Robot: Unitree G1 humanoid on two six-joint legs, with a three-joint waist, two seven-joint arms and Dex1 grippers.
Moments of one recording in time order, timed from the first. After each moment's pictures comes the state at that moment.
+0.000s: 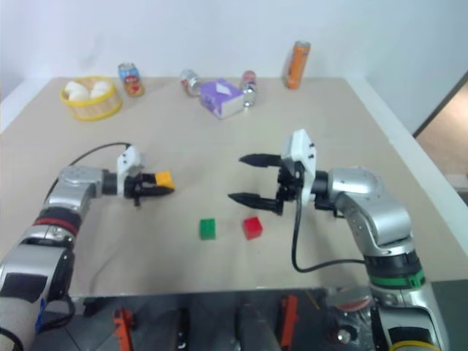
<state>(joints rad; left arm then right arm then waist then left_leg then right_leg) -0.80 0.59 -0.05 0.84 -0.12 -0.10 -1.44 -0.52 -0.71 0.02 -0.23 0.59 0.50 1.11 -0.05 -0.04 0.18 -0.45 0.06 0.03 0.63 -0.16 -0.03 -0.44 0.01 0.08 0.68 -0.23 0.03</state>
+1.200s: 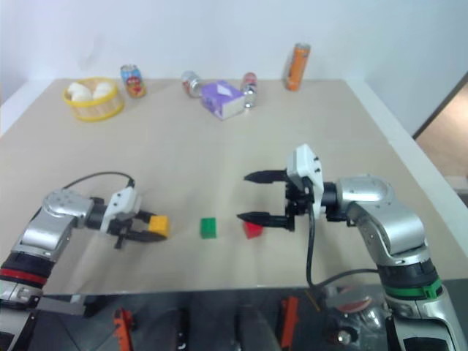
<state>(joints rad) -0.47 0.70 -0.13 0.26 -0.20 0.09 -1.50 -0.49 -0.75 0.02 -0.26 0.60 0.51 1.17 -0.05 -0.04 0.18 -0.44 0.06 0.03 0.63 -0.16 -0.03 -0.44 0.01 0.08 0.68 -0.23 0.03</state>
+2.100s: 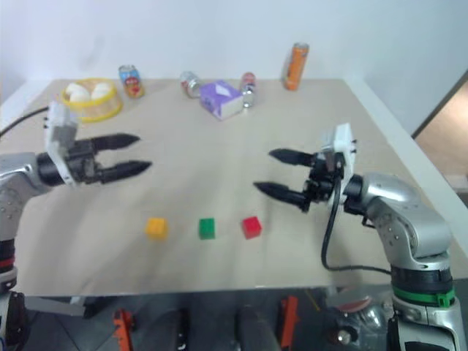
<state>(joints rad) -0.47 0.75 0.33 -0.10 -0.58 0.68 -0.97 -0.40 -0.72 -0.20 -0.20 0.67 0.57 0.94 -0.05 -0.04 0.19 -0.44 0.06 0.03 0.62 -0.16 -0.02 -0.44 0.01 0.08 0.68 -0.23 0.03</state>
